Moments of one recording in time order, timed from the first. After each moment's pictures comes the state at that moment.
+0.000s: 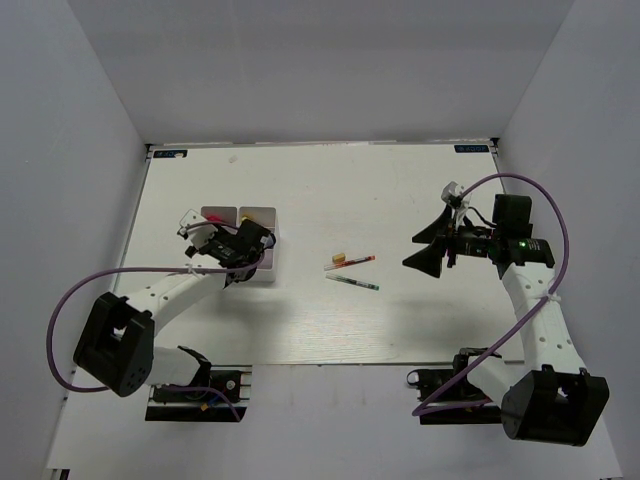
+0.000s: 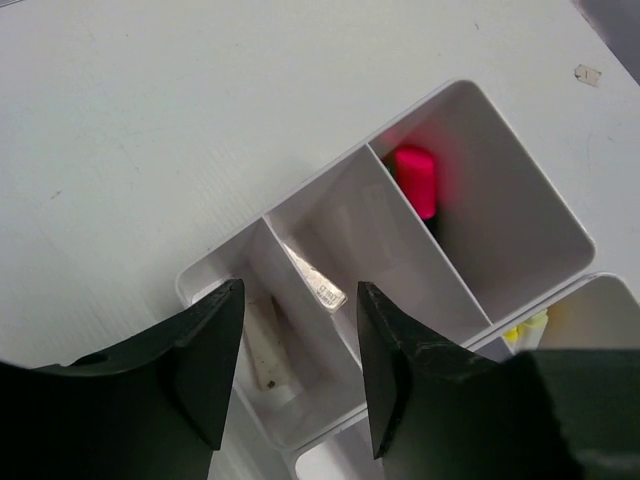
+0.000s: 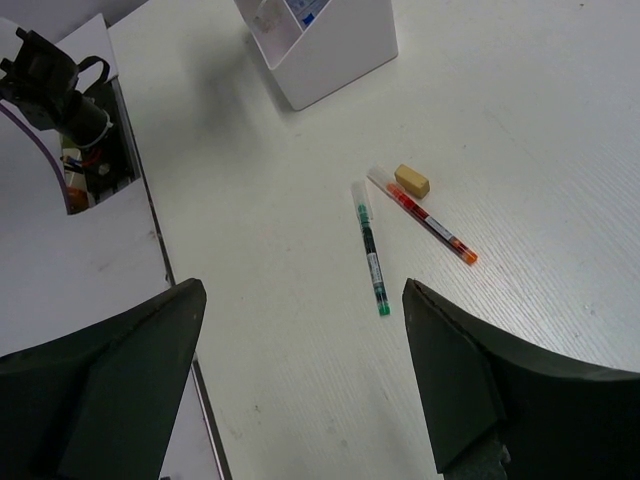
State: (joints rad) left arm -0.54 1.33 0.79 -0.56 -1.12 -1.33; right arm -0.06 1.04 0.92 -0.69 -1.21 -0.48
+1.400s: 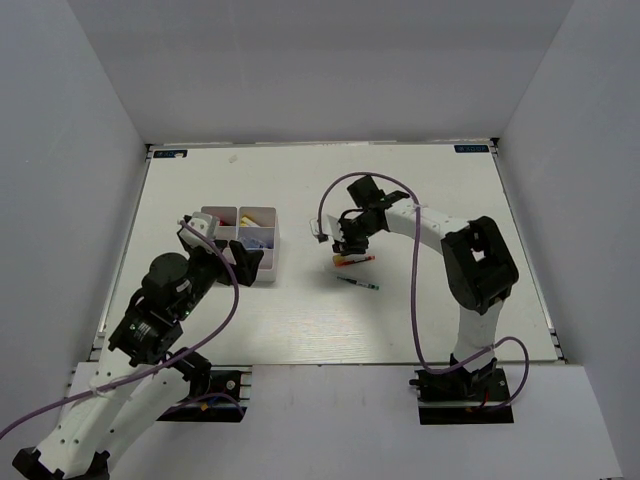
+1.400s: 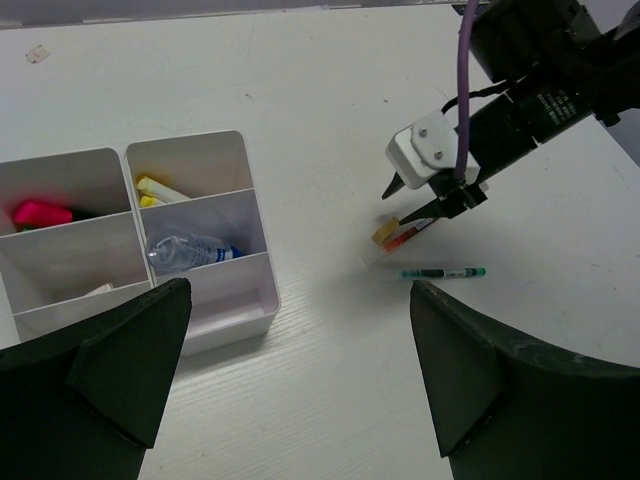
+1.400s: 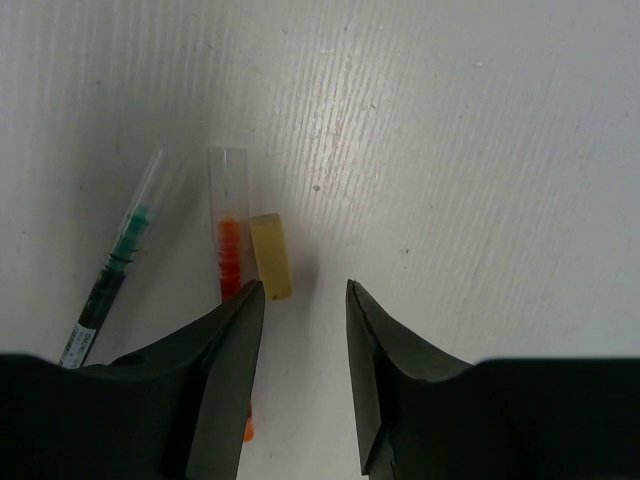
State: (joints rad) left arm -0.55 0.52 0.71 -0.38 -0.09 -0.23; right arm 0.58 1.90 1.34 -0.59 -0.54 -1.21
